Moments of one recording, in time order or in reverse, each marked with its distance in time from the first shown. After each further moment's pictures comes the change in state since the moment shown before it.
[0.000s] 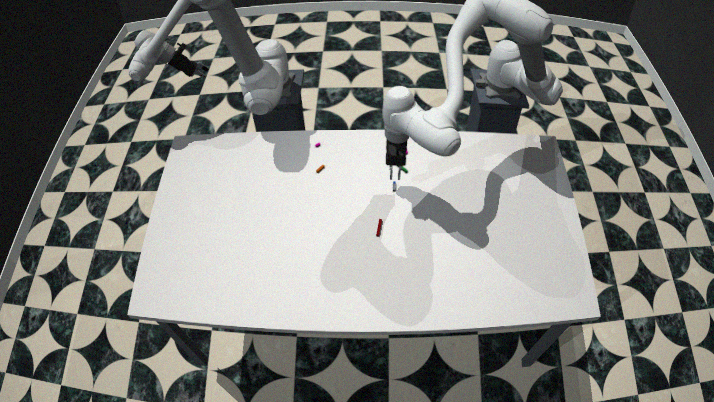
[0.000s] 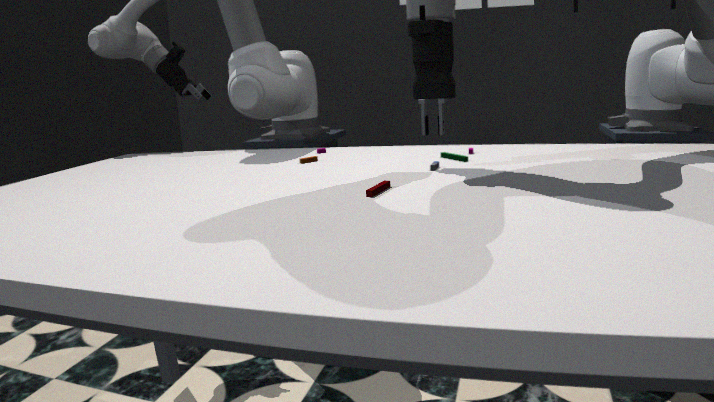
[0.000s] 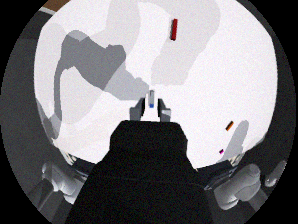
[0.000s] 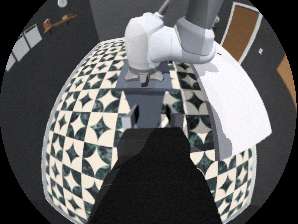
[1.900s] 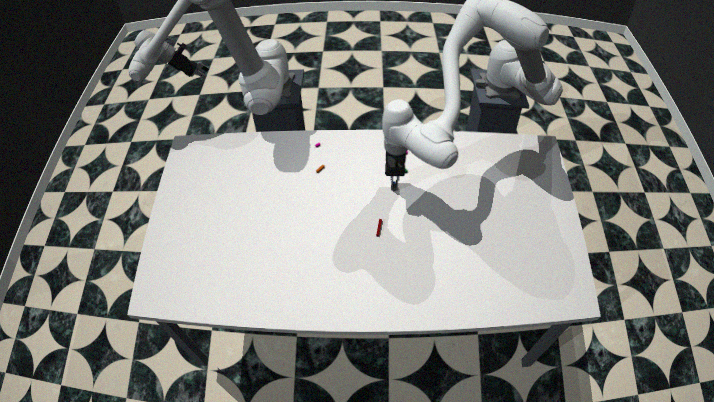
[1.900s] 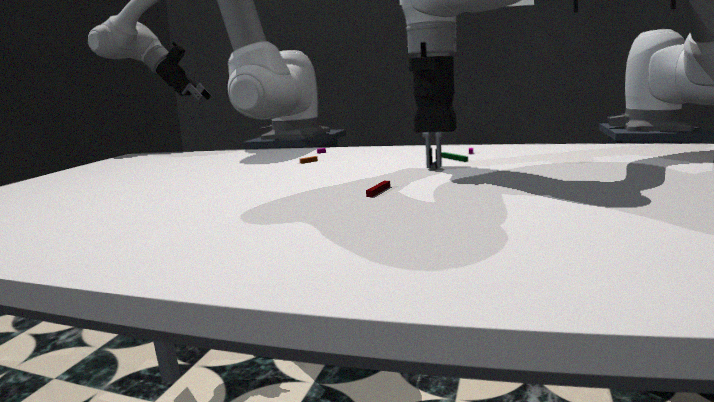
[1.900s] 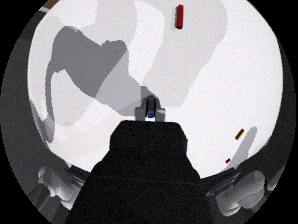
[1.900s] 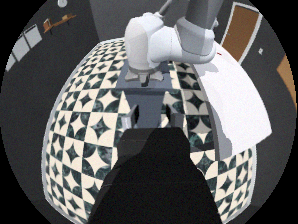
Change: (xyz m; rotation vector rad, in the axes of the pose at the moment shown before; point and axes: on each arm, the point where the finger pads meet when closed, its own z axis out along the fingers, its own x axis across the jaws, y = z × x) left arm 0.000 -0.001 0.060 -0.002 -0.002 0.000; right arm 0.000 0.000 0.000 0.000 0.000 0.000
